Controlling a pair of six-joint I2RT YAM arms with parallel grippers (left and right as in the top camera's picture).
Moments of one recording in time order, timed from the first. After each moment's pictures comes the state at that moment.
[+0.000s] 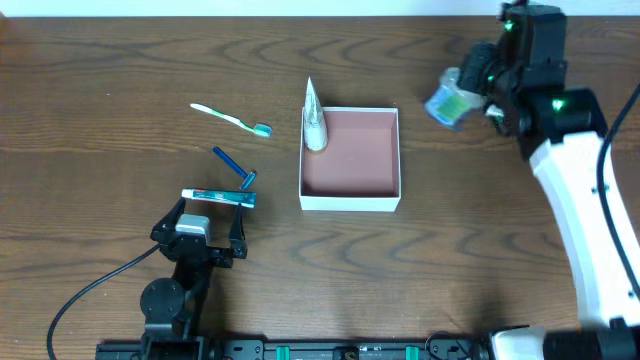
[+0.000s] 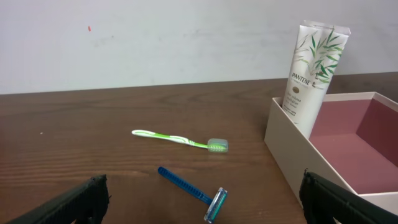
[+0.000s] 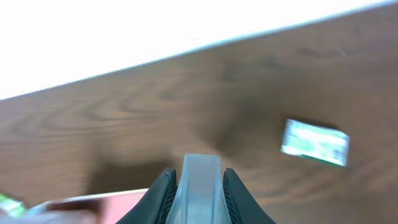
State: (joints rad) left arm -0.03 0.01 0.02 -0.11 0.12 -0.01; right arm 0.18 1.53 1.54 -0.67 0.09 0.39
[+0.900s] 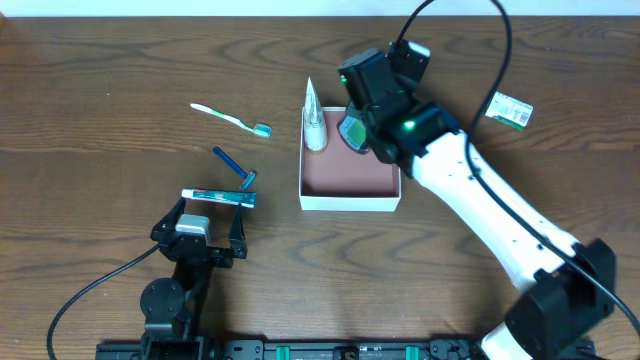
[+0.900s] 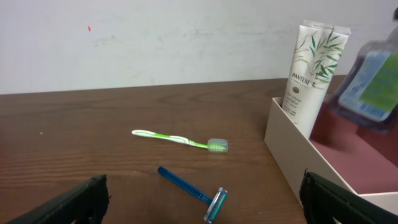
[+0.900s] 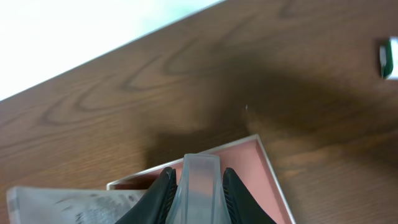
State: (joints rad) left arm -0.03 0.01 0.02 -0.11 0.12 -0.01; right arm 0.61 1.75 1.54 -0.66 0.49 0.91
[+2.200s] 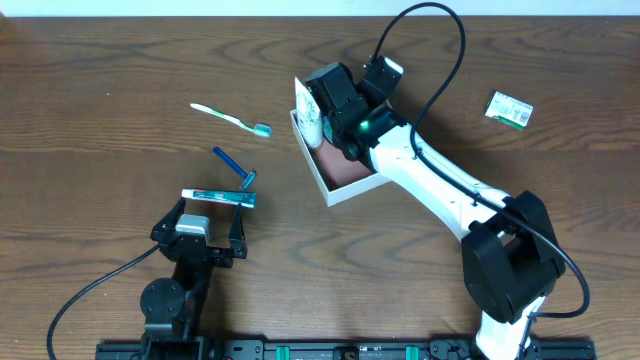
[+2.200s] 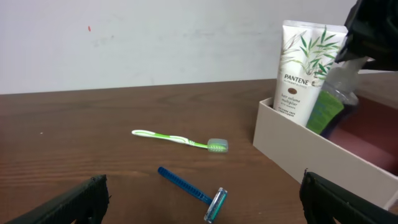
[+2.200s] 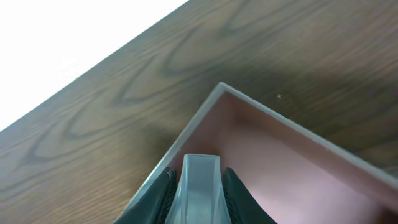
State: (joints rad) left arm -0.03 0.01 0.02 -0.11 0.12 -0.01; right arm 0.64 1.96 1.54 -0.45 0.57 1.09
